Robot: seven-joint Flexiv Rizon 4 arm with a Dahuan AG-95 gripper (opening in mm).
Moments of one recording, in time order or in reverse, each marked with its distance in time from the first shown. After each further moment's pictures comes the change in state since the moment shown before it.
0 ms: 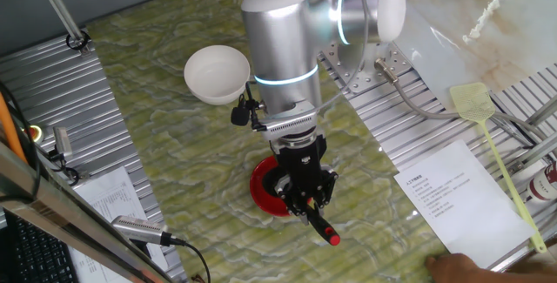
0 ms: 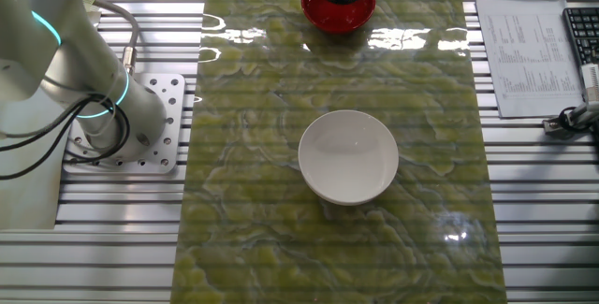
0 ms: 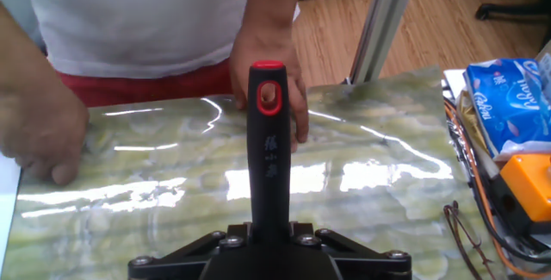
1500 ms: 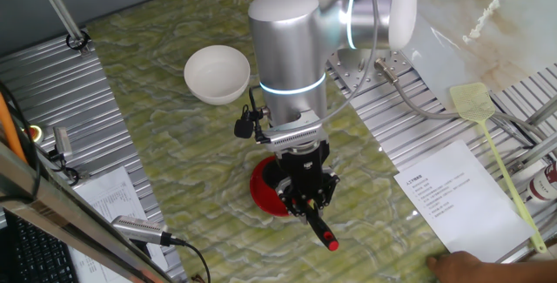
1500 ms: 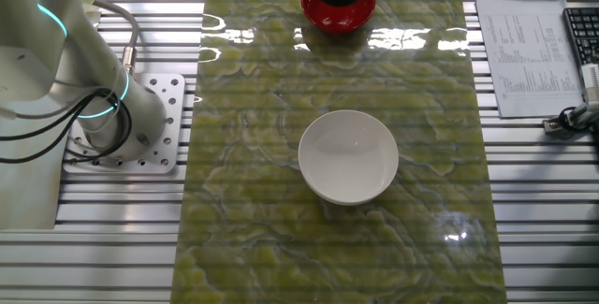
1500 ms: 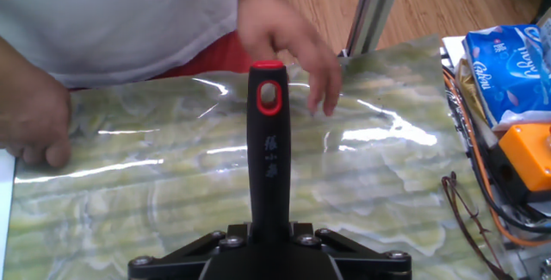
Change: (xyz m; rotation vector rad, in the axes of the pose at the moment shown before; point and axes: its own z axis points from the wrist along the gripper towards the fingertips) arm 0.002 -0.001 0.001 0.007 0.098 0.025
